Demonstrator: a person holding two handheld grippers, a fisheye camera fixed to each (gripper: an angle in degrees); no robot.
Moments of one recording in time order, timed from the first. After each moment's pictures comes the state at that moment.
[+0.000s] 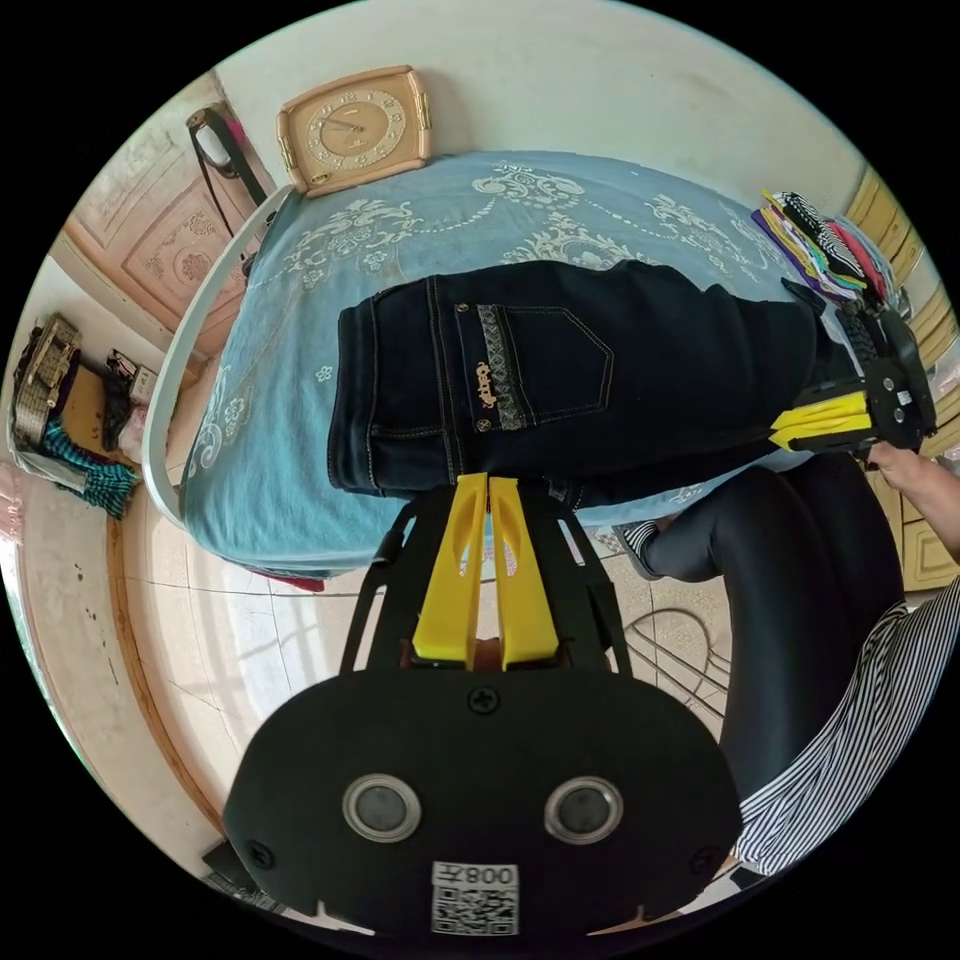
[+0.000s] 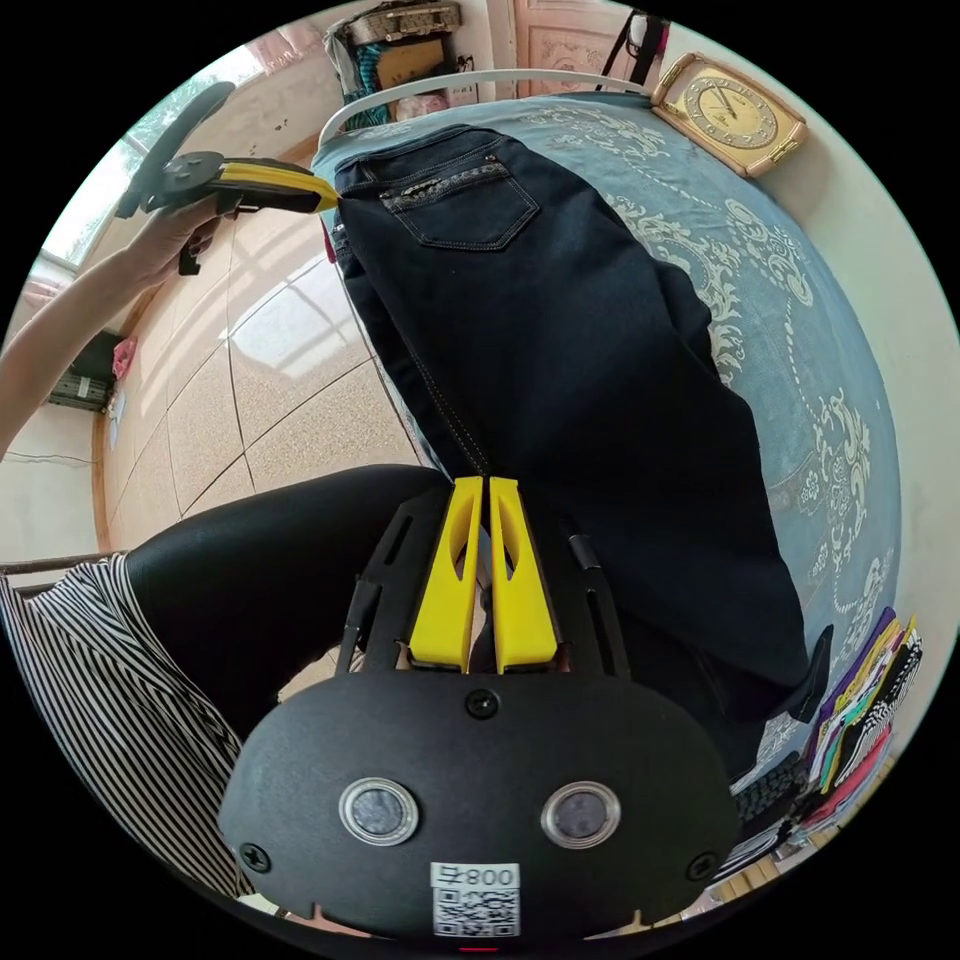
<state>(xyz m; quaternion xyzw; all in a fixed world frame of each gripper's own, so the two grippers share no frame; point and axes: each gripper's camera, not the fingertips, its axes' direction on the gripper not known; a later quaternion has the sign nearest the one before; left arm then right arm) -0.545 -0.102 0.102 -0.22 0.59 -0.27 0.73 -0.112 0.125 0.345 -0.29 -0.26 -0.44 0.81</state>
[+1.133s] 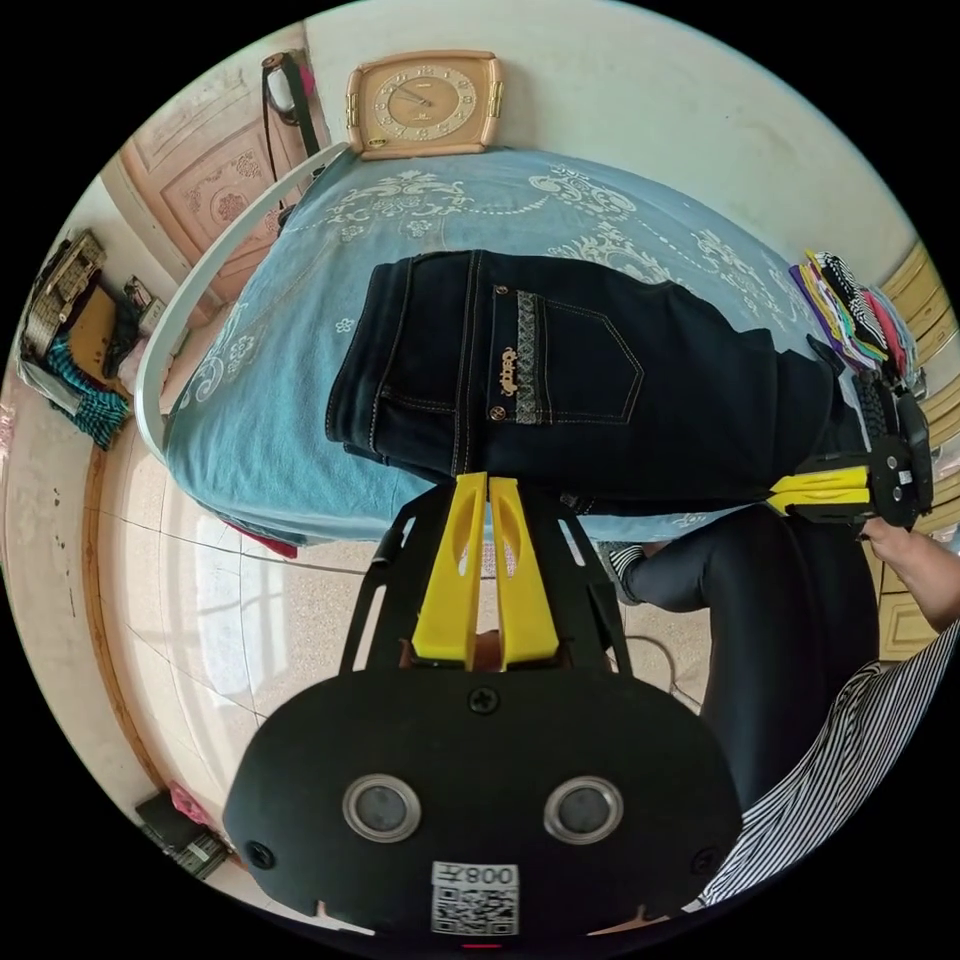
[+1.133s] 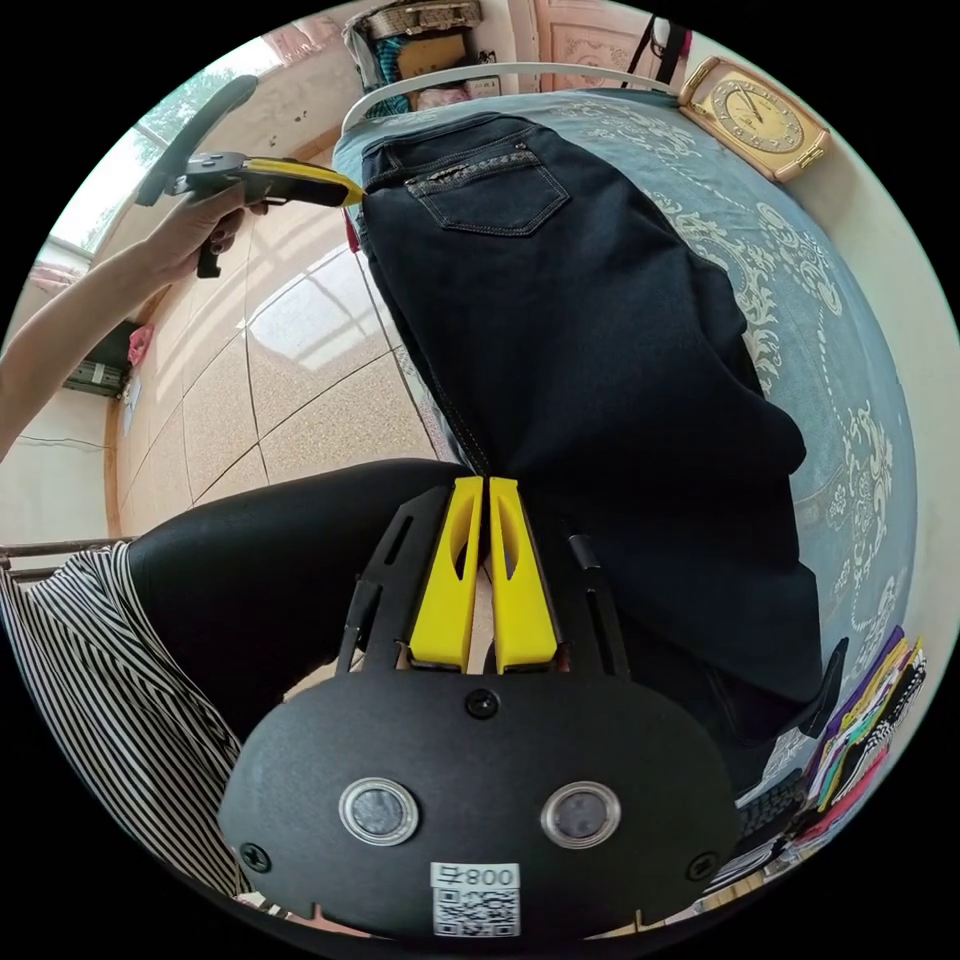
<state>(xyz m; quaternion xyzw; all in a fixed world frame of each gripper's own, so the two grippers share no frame) -0.645 -0.025 0.100 -0.26 0.58 -0.34 0.69 -0.073 0.146 0.381 -0.24 -0.10 -0.50 0.82</state>
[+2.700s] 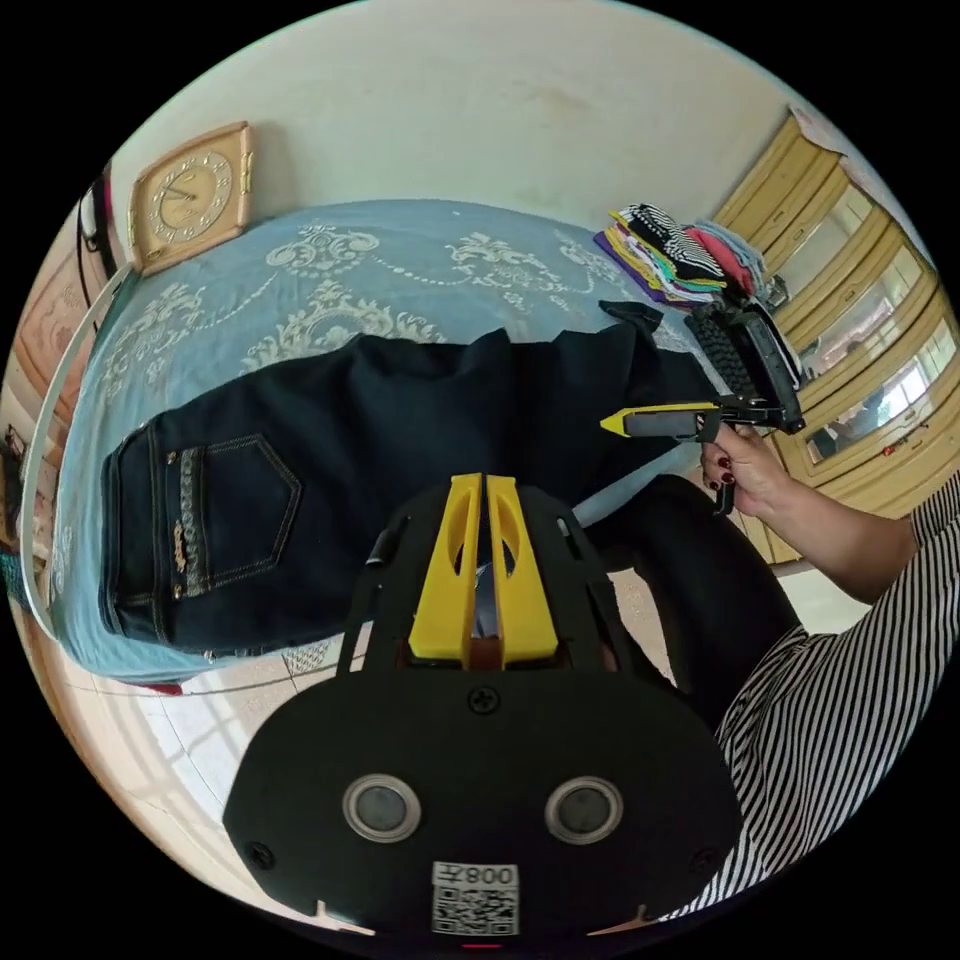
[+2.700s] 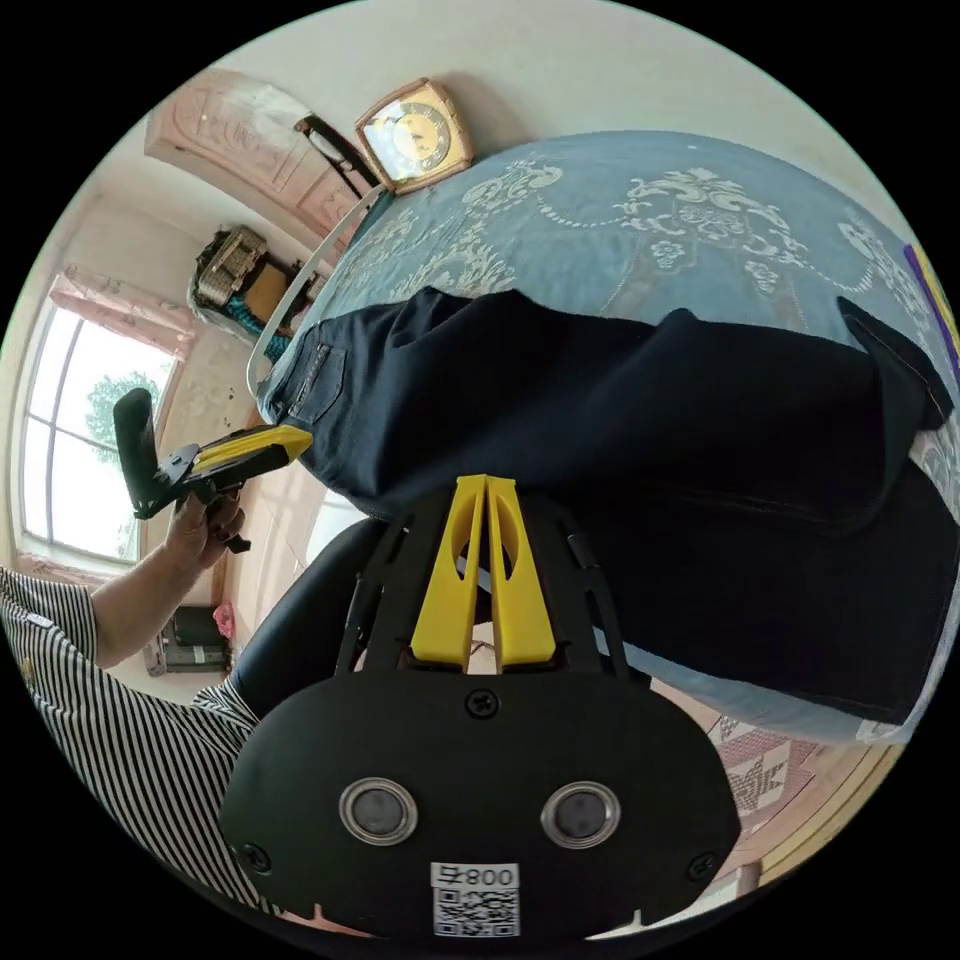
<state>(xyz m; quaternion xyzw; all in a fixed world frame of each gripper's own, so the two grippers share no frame) -0.275 -0.097 0.163 -0.35 0.22 0.16 0.90 0.285 0.086 0.413 -0.14 -0.22 -0.11 0.96</state>
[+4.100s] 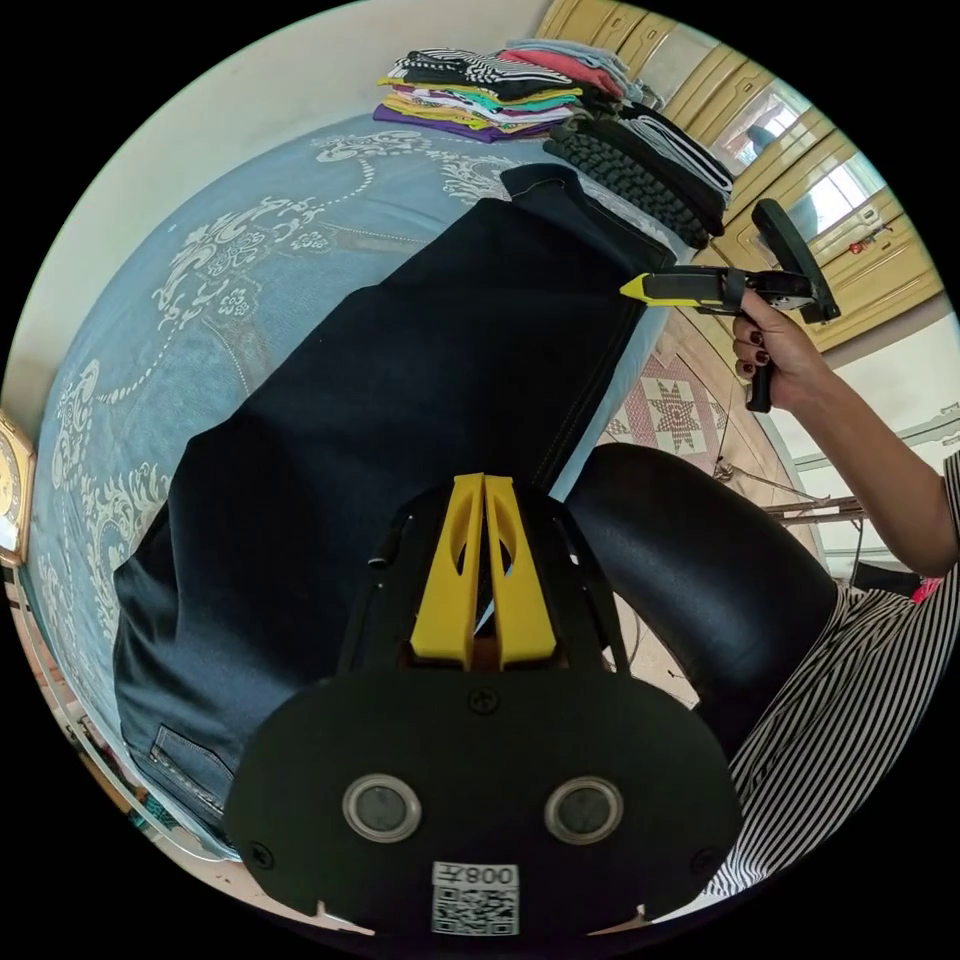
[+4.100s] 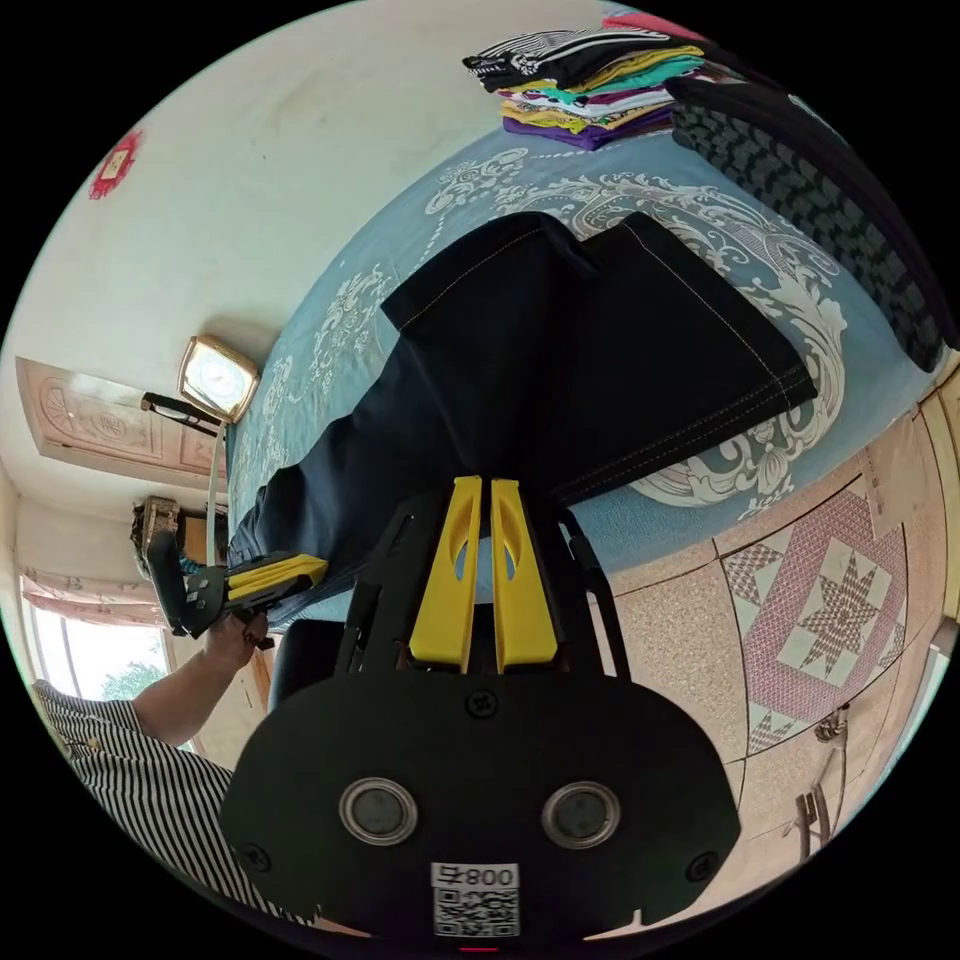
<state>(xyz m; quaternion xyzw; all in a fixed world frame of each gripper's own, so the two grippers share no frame) 0.197 -0.154 0.317 -0.45 0.28 0.39 0.76 0.595 0.183 0.388 -0.07 -0.16 0.20 0.96</state>
